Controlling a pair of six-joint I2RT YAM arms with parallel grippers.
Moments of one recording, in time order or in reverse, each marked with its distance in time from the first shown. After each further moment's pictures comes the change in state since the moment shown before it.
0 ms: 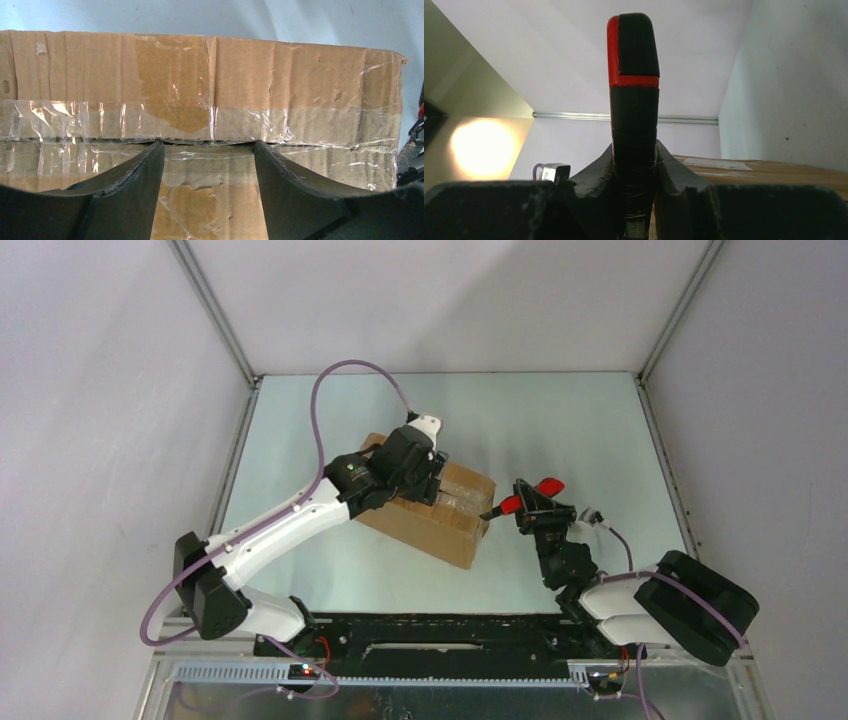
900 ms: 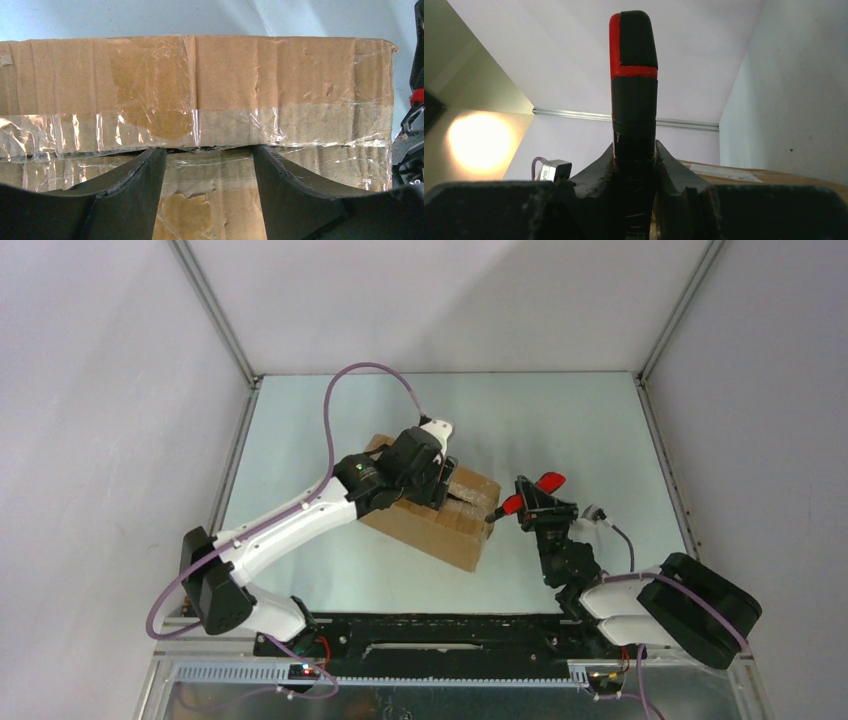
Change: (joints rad) left arm -0.024 0.033 0.017 0.007 0.057 0.026; right arm -0.005 -0.010 0.004 0.028 0.002 -0.067
